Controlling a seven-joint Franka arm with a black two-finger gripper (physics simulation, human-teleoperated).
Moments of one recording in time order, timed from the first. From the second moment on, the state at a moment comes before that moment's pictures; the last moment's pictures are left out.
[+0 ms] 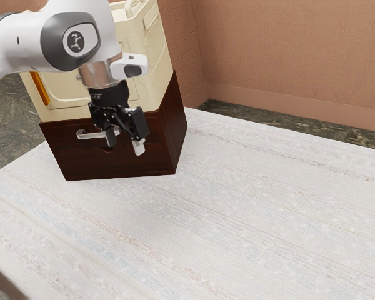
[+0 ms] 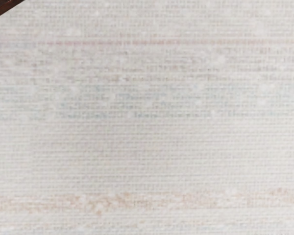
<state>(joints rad) 0.10 0.16 0.07 -1.32 -0.03 1.41 0.17</state>
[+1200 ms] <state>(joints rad) -0.10 -0.48 0.36 -2.02 0.13 1.61 0.63</state>
